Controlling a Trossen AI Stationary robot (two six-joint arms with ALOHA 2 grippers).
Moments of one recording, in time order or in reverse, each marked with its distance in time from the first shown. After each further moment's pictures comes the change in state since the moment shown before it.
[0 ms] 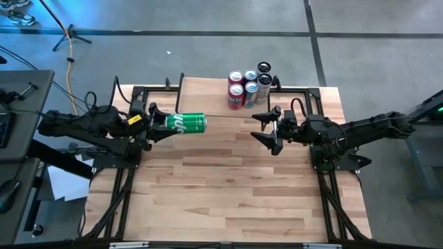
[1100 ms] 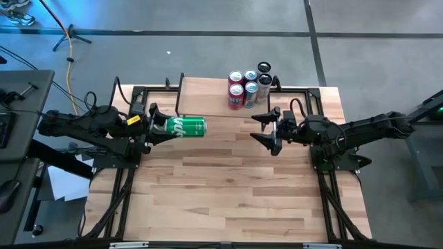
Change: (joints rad) left arm 0.000 0.000 0.000 -0.002 0.052 0.059; right arm 0.000 0.000 0.000 -0.023 0.000 0.011
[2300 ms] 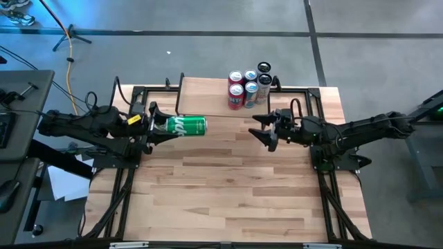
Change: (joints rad) left arm 0.000 0.009 0.000 0.008 -0.011 0.072; right arm 0.000 0.000 0.000 -0.113 0.118 0.181
